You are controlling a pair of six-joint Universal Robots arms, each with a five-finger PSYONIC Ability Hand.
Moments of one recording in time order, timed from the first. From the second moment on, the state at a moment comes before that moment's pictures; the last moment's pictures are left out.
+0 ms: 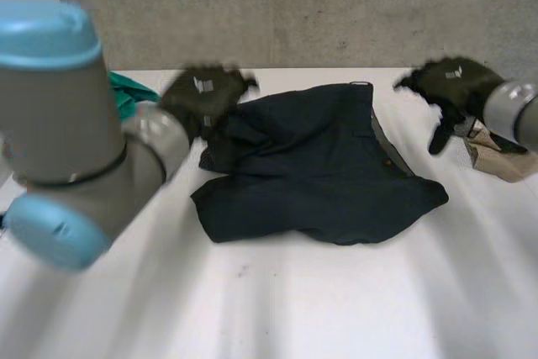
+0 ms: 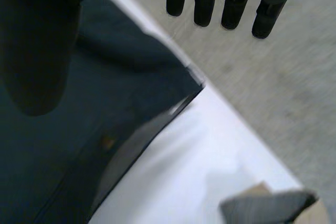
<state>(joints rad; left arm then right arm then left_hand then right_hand) 4.10 -1.94 -1.24 2.95 -1.54 3.40 1.69 -1.07 1.05 0.40 1.17 2.52 0.23 0.23 0.23 0.23 0.07 0.25 0.25 0.25 0.25 0.08</state>
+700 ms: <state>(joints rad) 3.98 -2.19 -1.23 2.96 -1.54 3.44 1.58 -0.99 1.46 0.18 0.86 2.24 0.39 0.38 0.39 0.37 0.18 0.59 0.57 0.58 0.58 0.37</state>
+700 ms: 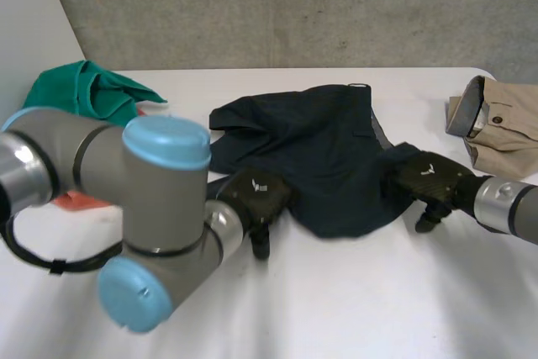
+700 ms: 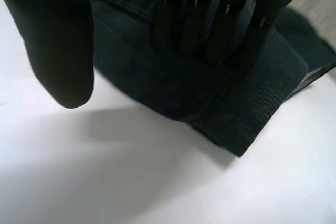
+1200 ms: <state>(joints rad) 3.95 -2.50 -0.77 2.93 -1.68 3.66 1.71 -0.90 1.46 -0.36 1.04 2.50 0.32 0.30 0.31 0.30 0.13 0.58 0.55 0.56 0.56 0.35</state>
